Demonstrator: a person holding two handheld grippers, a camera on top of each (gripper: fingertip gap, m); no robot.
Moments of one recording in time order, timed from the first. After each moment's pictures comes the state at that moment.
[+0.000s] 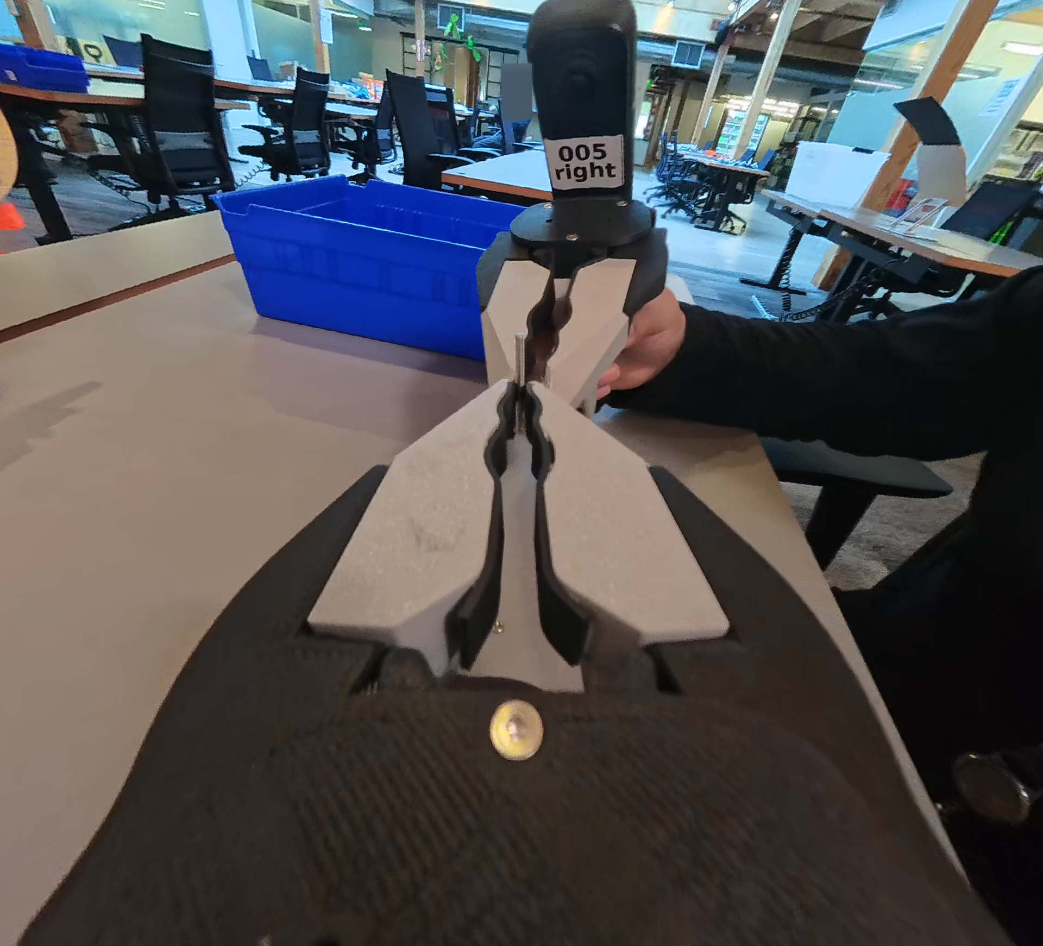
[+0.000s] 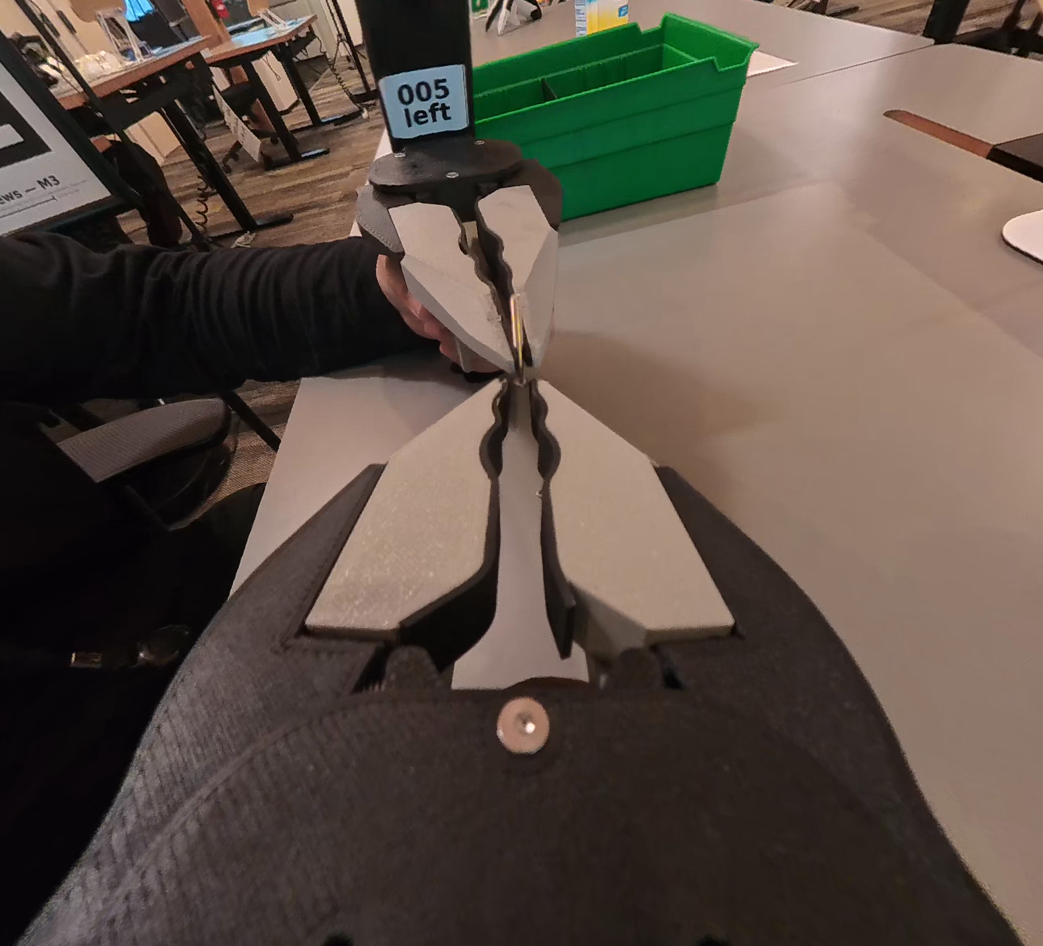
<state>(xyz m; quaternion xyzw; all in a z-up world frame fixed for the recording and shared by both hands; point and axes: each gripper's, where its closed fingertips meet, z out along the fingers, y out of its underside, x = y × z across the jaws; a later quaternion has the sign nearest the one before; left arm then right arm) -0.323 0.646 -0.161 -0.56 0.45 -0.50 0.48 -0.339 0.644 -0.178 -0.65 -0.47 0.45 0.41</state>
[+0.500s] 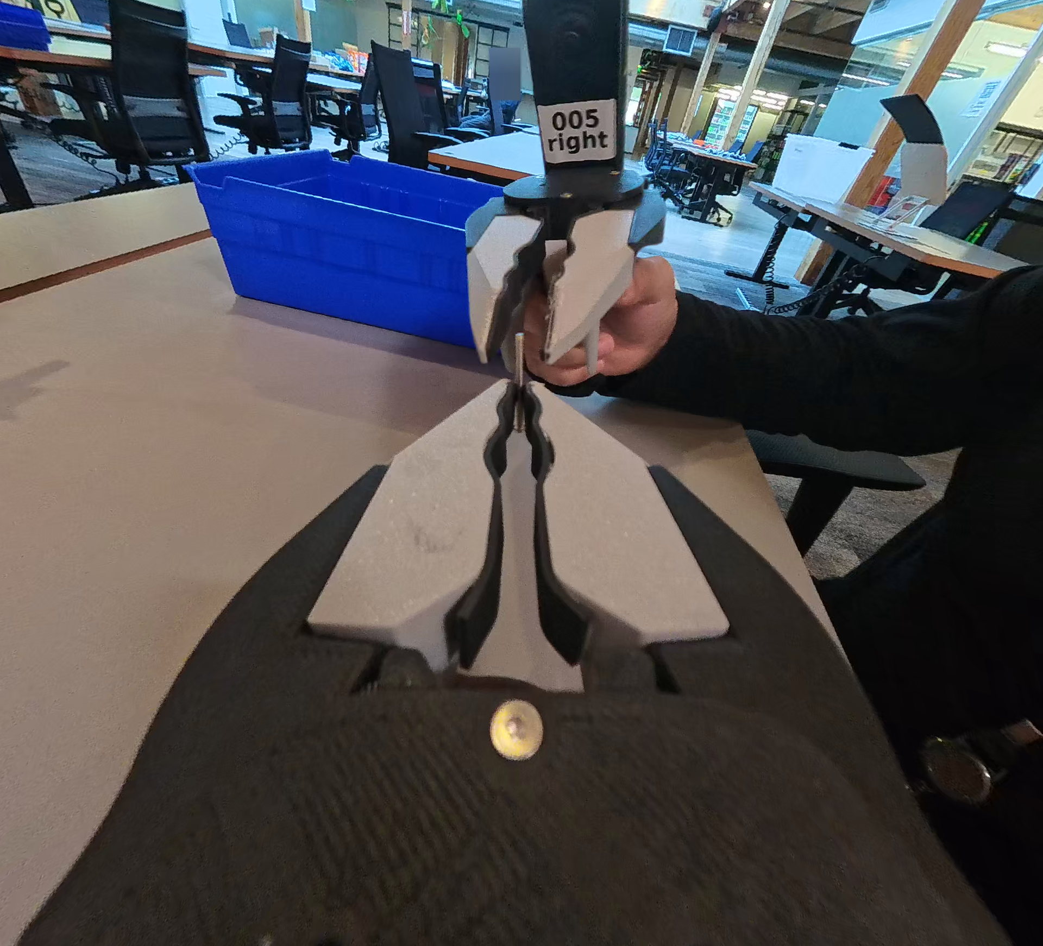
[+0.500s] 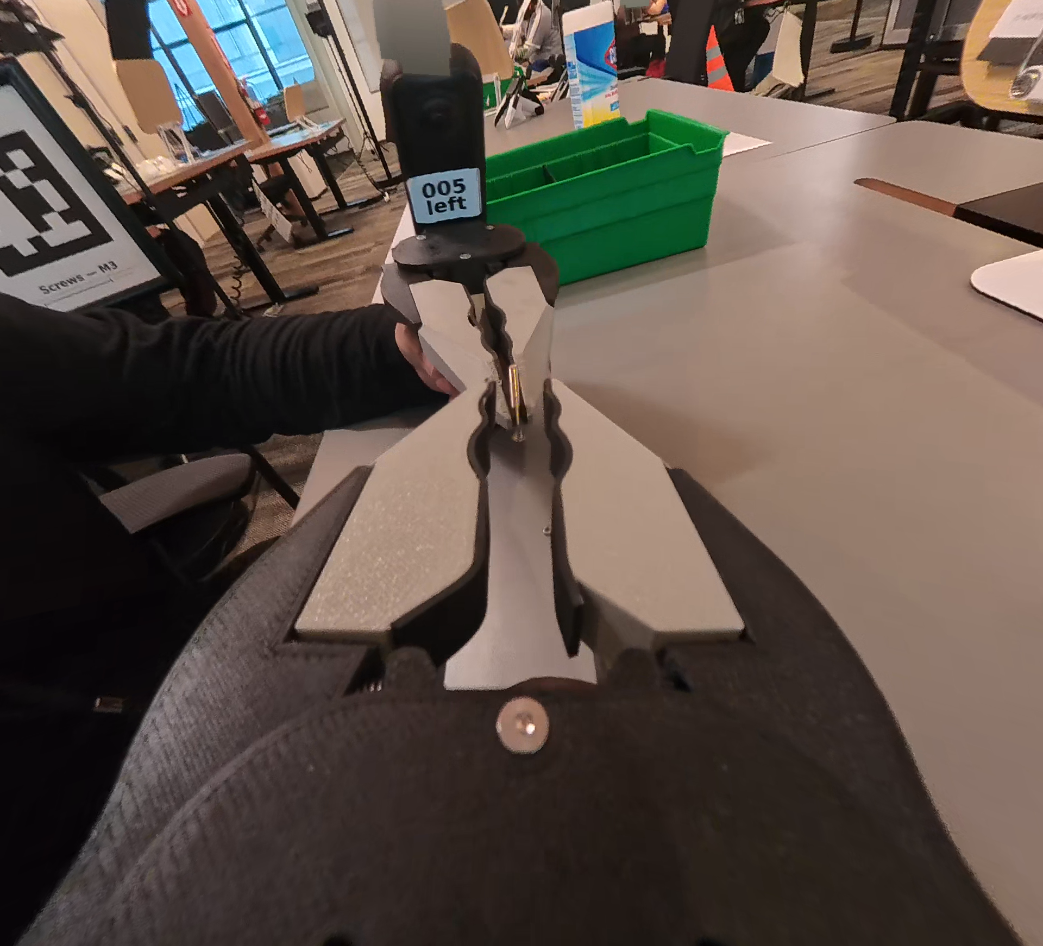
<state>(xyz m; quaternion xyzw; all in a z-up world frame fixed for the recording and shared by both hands) -0.320 0.643 -0.167 -0.57 0.45 -0.51 0.46 -0.333 0.648 -0.155 -0.62 -0.43 0.49 0.44</state>
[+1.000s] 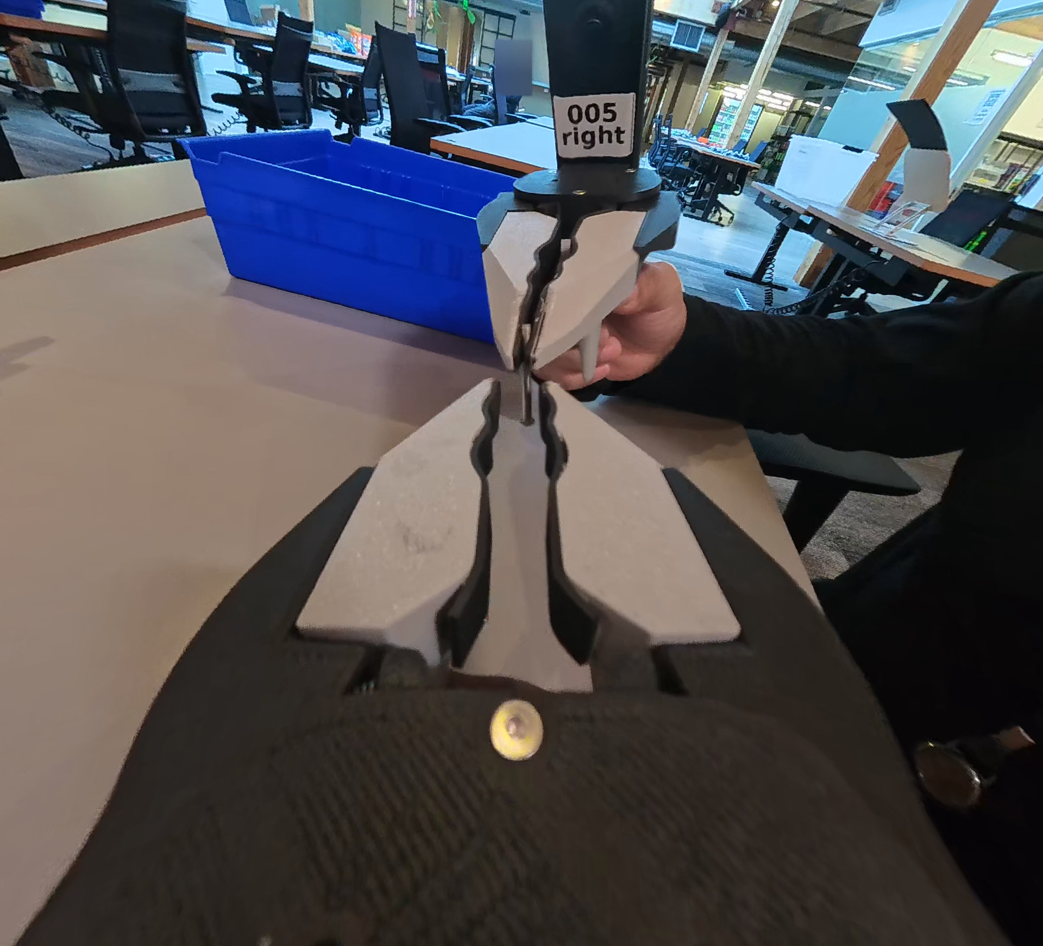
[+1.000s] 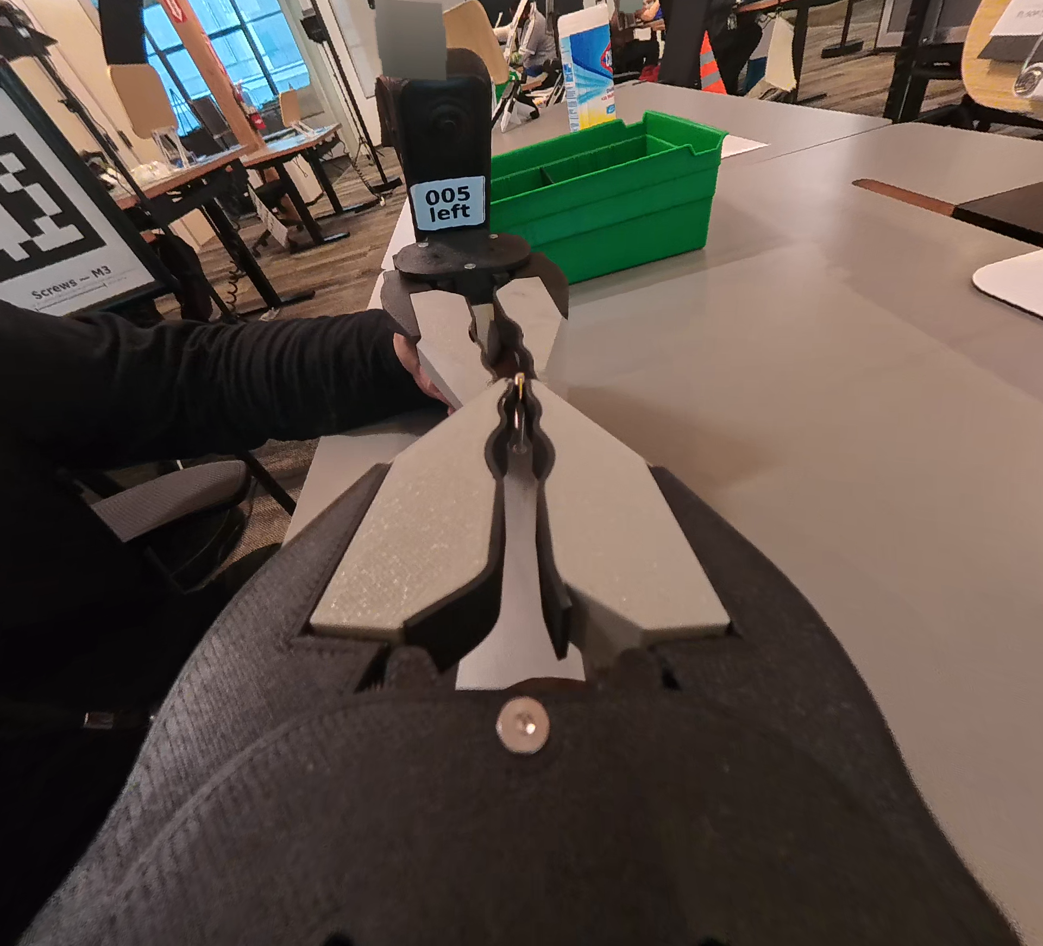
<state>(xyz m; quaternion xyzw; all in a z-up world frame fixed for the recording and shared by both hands) -0.316 0.645 -0.172 -0.59 0.44 -0.51 0.45 -0.338 0.648 -0.157 -0.62 -0.42 0.49 0.44</state>
